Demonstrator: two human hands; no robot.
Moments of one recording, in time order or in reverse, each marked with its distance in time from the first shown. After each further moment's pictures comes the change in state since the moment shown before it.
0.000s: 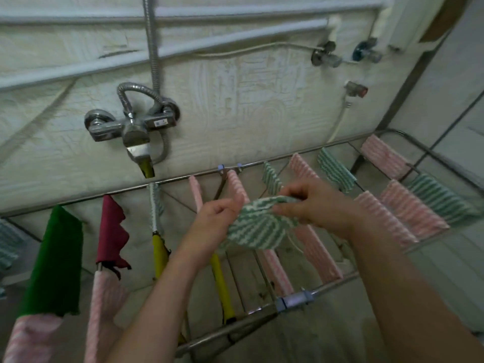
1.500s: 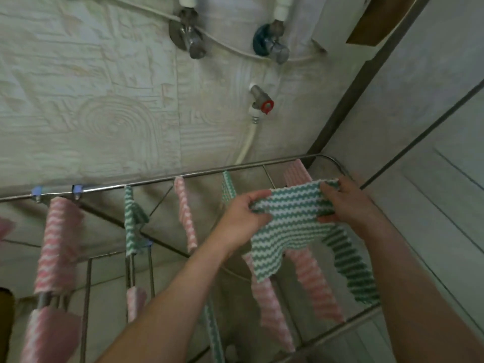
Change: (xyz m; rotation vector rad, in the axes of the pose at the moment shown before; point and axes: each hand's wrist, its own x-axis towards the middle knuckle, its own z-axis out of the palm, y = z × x) left_hand 0.301 -0.026 0.344 -0.049 -0.054 -0.124; right_hand 0.097 0.212 -0.393 -0.005 0.511 0.381
